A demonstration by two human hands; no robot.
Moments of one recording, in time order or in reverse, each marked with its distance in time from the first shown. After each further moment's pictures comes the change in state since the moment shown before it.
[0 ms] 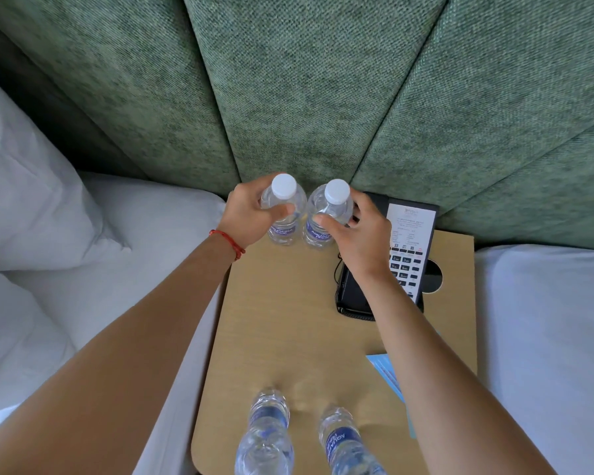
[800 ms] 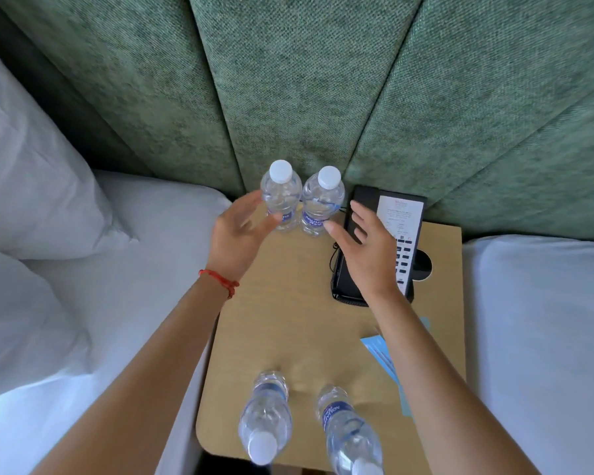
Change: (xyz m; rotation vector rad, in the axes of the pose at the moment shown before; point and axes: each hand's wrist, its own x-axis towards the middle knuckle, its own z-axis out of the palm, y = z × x) left_hand -0.074 0.021 0.002 -0.224 0.192 -0.014; right_hand -0.049 -0.005 -0.027 0.011 -0.002 0.006
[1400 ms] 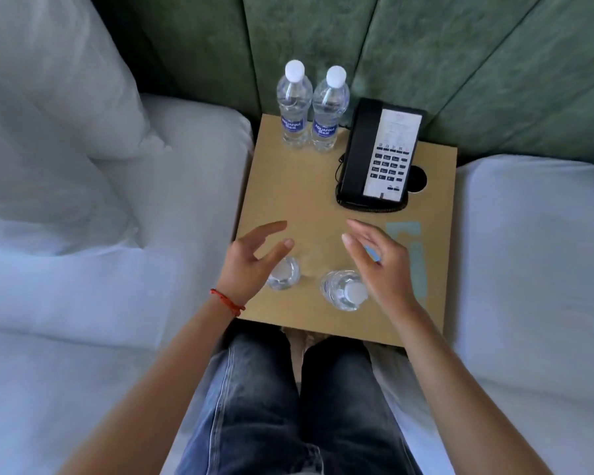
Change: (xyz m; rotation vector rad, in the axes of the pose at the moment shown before) left_hand -0.216 -0.007 -0.032 0.174 -0.175 -0.168; right_hand -0.199 0.011 -0.071 0.000 -0.194 -0.046
